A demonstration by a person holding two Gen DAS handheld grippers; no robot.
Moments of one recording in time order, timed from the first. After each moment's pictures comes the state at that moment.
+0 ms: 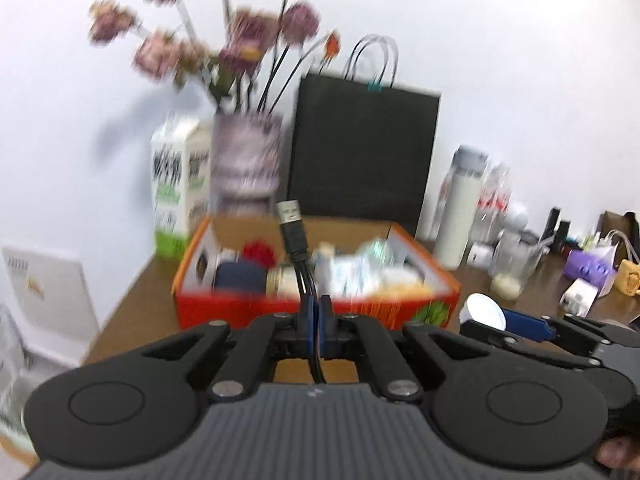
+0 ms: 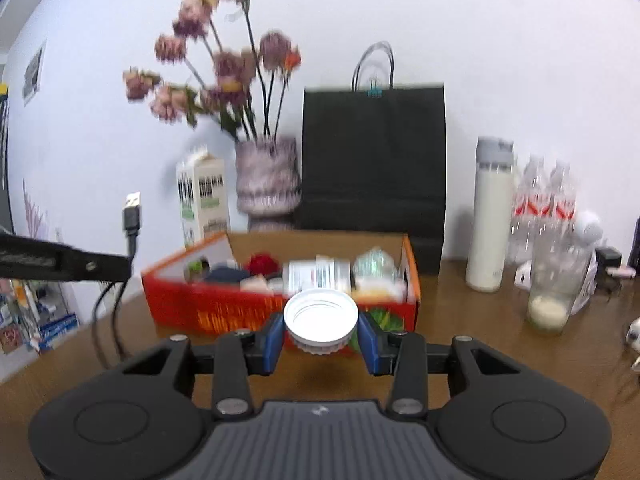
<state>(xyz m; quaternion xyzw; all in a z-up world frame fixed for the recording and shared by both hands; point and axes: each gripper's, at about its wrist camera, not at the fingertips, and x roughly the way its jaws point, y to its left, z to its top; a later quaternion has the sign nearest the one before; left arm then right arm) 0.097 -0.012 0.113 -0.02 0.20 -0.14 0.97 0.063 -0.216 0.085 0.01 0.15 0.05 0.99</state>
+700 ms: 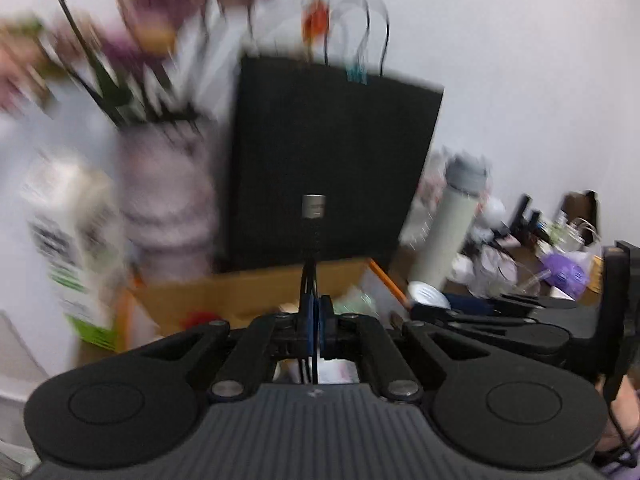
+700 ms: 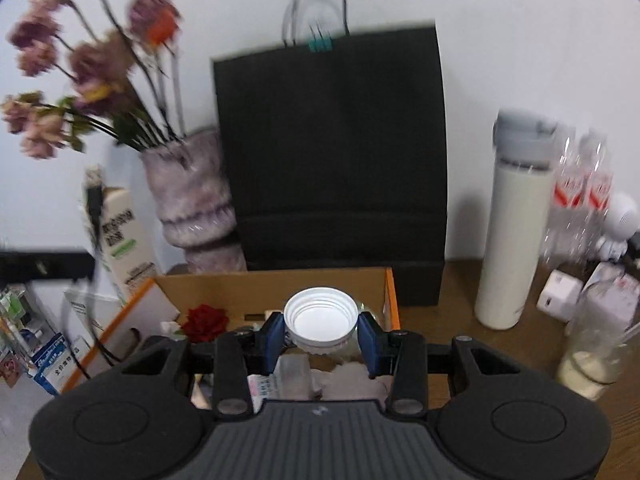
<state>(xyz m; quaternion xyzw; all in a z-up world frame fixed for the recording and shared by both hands) 0.304 -0.030 0.150 -0.01 0.31 -0.27 0.91 0.279 -0.257 0.108 0.08 0.28 0.02 0.96</state>
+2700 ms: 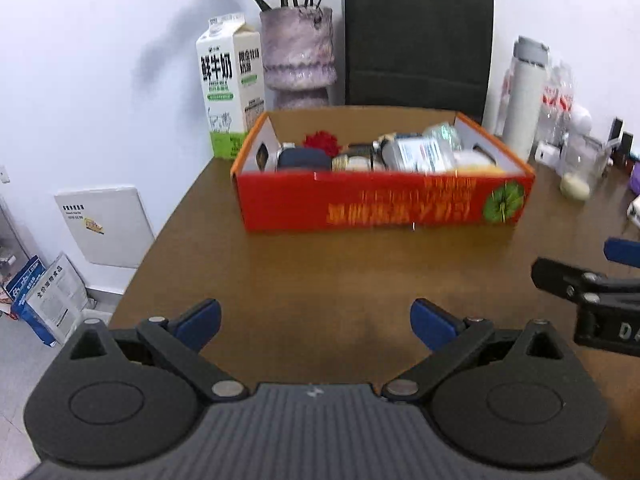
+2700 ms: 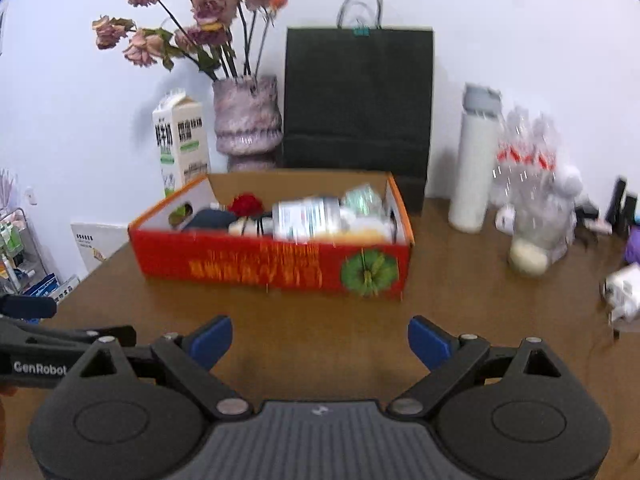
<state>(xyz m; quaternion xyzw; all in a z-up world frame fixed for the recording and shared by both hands) 0.088 -0.003 0.051 0.04 0.34 -0.04 0.94 0.052 -0.178 0.050 0.02 0.28 0.00 0.96</state>
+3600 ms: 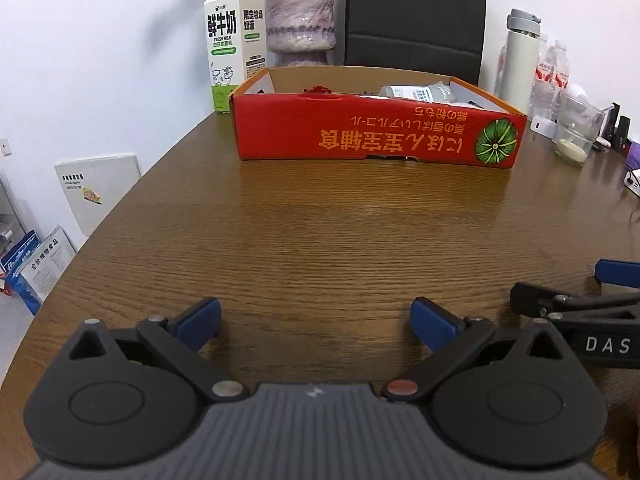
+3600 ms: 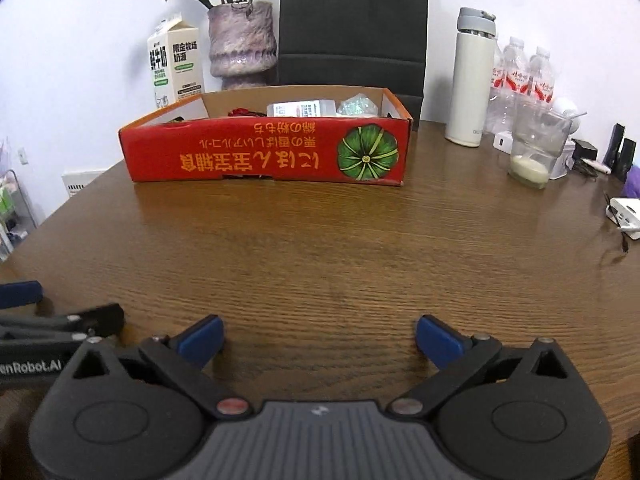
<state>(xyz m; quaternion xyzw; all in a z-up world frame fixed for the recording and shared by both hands) 0.048 -0.003 -0.001 0.02 0.34 -0.04 0.94 0.035 -0.174 -0.007 0.01 0.34 -0.01 0.94</state>
